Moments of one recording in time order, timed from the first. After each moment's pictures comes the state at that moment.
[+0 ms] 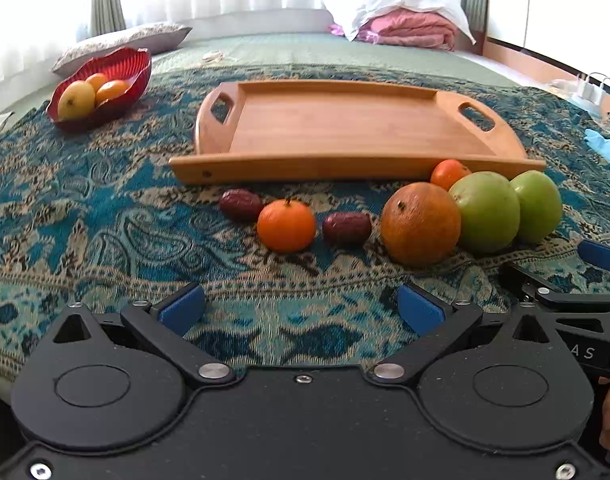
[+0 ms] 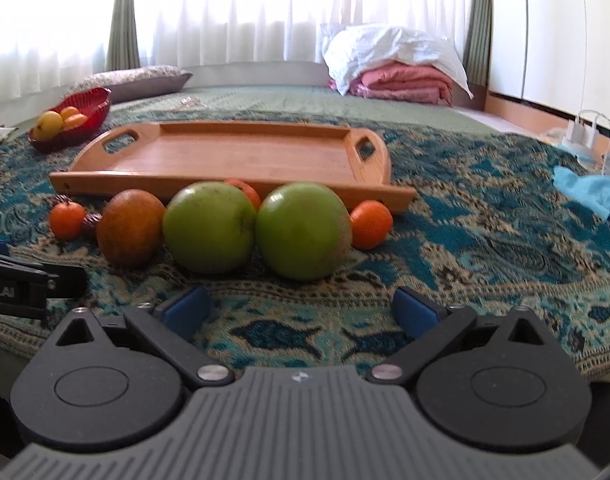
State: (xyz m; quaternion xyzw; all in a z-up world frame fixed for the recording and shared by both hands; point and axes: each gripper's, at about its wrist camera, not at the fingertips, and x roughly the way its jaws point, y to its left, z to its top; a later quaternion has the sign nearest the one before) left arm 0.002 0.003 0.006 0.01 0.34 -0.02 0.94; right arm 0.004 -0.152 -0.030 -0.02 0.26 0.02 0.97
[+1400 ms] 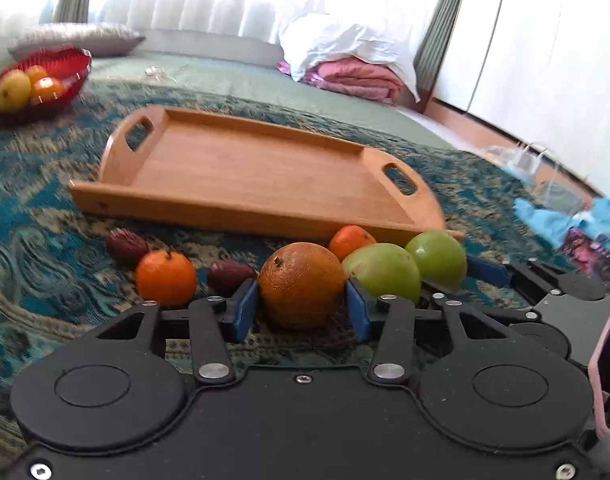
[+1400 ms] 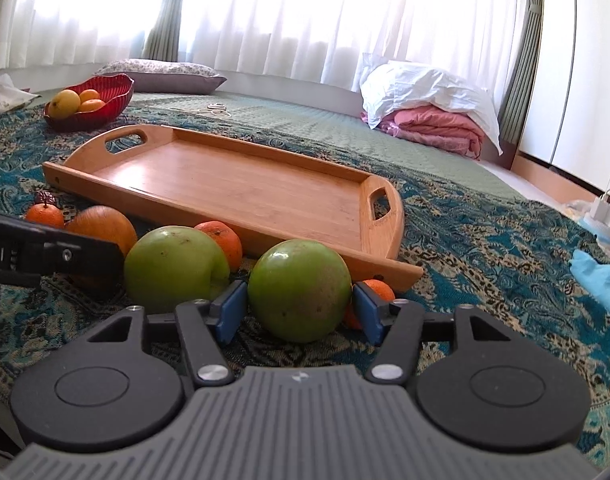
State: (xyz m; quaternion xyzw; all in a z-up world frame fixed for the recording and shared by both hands) left arm 0.016 -0.018 0.014 -0.08 0.29 -0.11 0.95; right arm 0.044 -0.158 -0.020 -0.11 0.22 0.06 0.97
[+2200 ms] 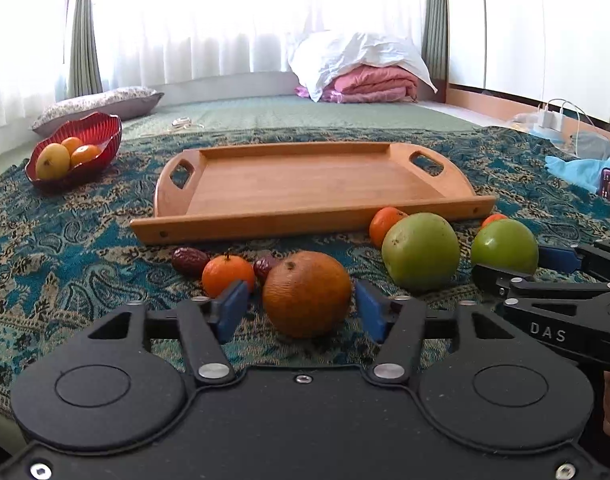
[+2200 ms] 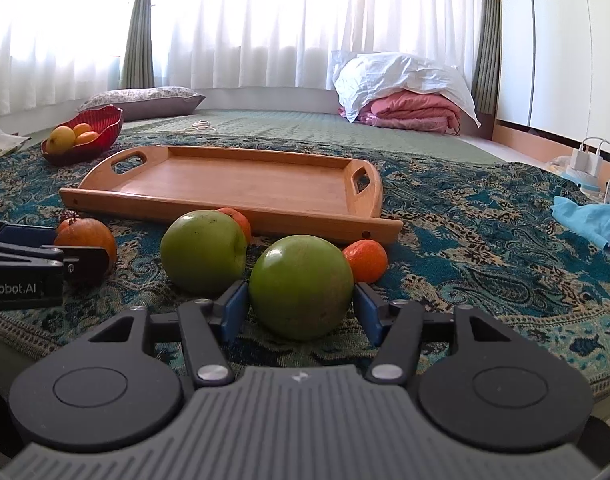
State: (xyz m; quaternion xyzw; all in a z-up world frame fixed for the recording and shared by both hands) left arm -0.022 -0.025 0.011 0.02 0.24 -0.06 0.97; right arm -0.001 -0.169 -0.021 -0.03 0.22 0.04 0.97
